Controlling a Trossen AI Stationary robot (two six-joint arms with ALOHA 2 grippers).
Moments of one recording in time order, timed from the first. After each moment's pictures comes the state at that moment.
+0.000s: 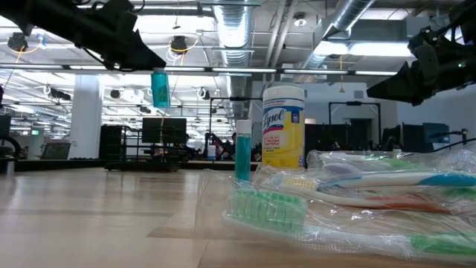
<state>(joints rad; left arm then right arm) 0.01 0.75 0.38 0.14 -0.65 -0.06 -0.09 0.04 0.09 -0.20 0.42 0.08</state>
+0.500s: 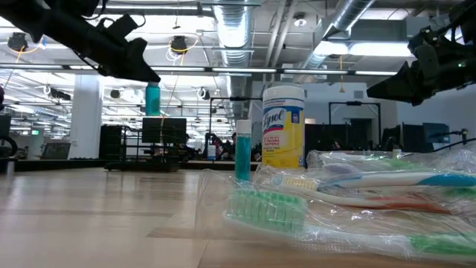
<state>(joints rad) 0.22 0.75 0.38 0.08 -0.65 -0.03 -0.09 0.04 0.09 -0.20 0.42 0.08</state>
